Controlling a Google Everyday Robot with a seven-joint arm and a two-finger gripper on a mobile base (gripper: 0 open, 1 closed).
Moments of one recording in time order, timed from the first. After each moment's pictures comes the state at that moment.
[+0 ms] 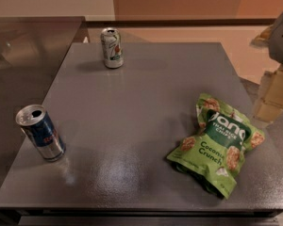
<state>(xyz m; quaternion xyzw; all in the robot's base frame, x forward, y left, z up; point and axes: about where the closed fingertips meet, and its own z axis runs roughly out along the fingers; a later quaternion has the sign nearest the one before) 0.438 -0.217 0.976 -0.60 0.78 -0.03 0.16</state>
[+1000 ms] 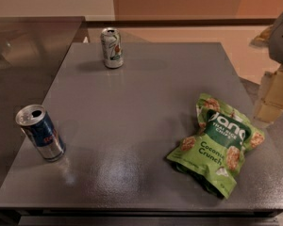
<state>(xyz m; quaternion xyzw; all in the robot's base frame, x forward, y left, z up) 0.438 -0.216 0.976 -0.61 0.78 -0.03 0.16</state>
